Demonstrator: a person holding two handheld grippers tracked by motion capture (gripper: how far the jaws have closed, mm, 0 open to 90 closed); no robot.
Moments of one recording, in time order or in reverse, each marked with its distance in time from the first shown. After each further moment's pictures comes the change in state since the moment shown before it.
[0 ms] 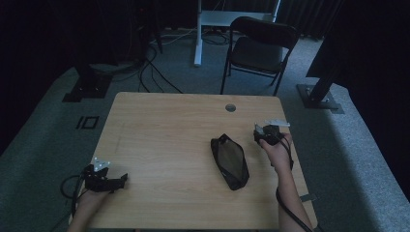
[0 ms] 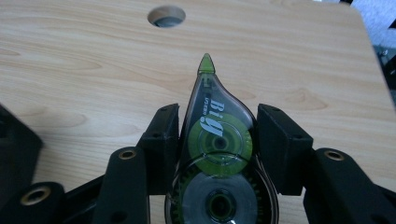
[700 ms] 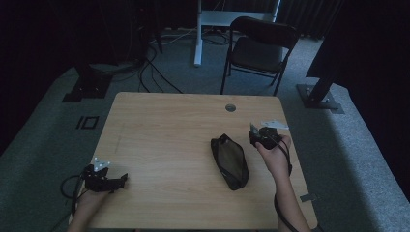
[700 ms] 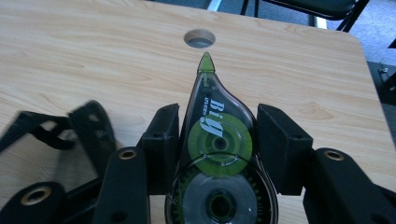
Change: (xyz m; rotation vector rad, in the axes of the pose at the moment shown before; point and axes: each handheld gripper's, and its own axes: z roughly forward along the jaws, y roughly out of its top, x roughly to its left) left arm 0.000 0.000 0.000 0.000 0.000 0.000; right arm 0.034 0.008 -0.045 -0.035 0.025 -0.030
